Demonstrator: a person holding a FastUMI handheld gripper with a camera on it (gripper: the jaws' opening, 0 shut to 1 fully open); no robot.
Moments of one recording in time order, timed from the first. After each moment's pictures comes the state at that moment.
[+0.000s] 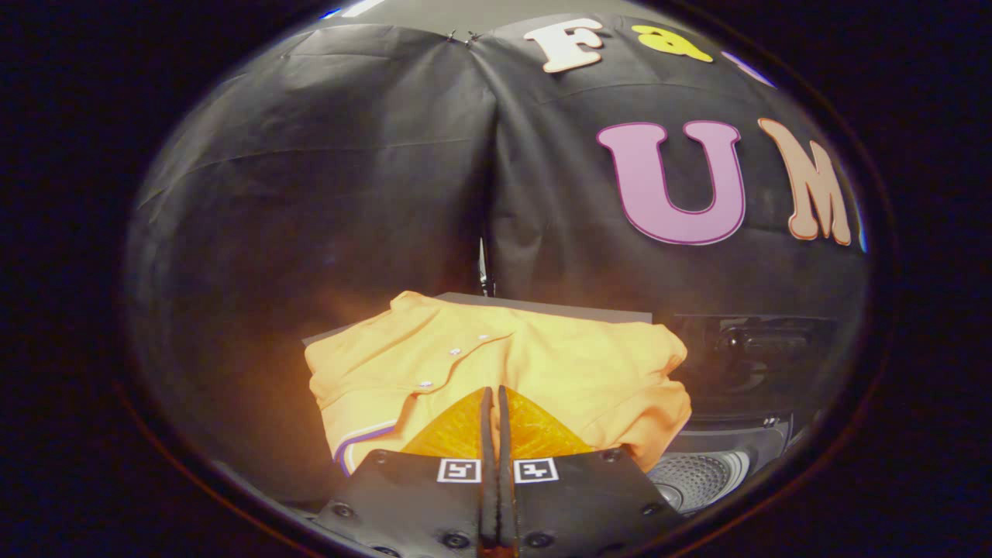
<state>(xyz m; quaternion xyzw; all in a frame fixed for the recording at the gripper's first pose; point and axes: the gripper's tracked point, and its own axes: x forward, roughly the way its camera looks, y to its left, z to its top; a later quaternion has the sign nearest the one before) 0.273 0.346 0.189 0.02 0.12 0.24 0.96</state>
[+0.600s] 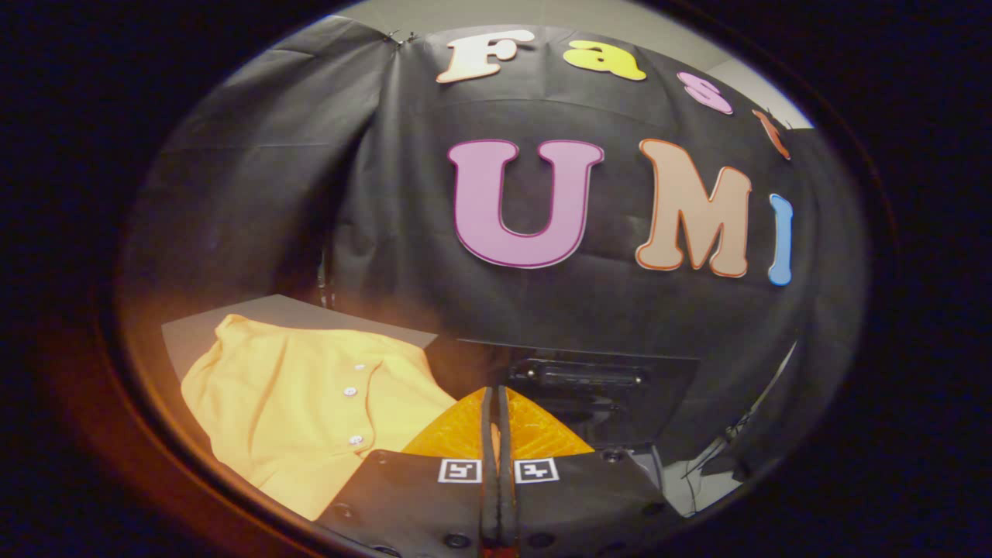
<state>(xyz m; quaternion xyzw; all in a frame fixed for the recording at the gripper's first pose) 0.337 0.134 0.205 -0.08 0.08 -0.01 0.99</state>
